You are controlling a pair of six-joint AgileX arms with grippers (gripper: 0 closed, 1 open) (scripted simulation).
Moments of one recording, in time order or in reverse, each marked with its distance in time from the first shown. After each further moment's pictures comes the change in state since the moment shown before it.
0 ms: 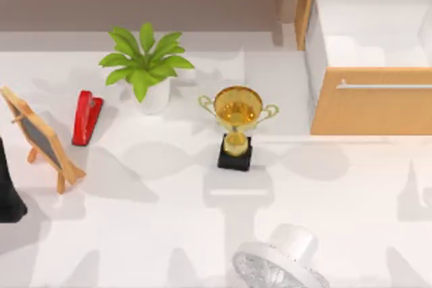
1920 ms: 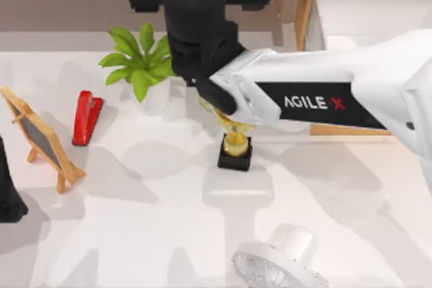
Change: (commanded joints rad) left arm 0.000 0.000 0.000 0.000 0.000 0.000; right arm 0.778 2.311 1.652 0.648 0.813 0.017
